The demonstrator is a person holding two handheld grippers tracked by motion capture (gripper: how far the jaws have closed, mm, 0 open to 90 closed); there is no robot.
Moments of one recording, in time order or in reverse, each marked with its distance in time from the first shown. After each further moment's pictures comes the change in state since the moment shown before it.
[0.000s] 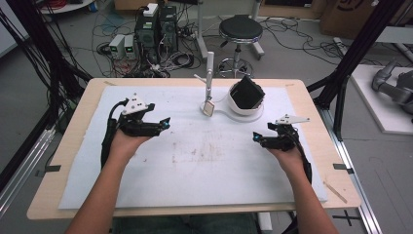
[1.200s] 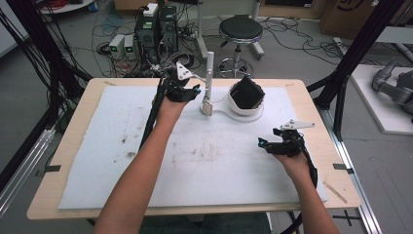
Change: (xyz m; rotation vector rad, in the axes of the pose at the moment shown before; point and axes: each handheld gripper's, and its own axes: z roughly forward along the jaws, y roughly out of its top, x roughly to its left) left arm -0.013 0.092 0.113 0.055 0.189 0.106; right arm -0.003 -0.015 -0.015 0.046 -0.026 0.002
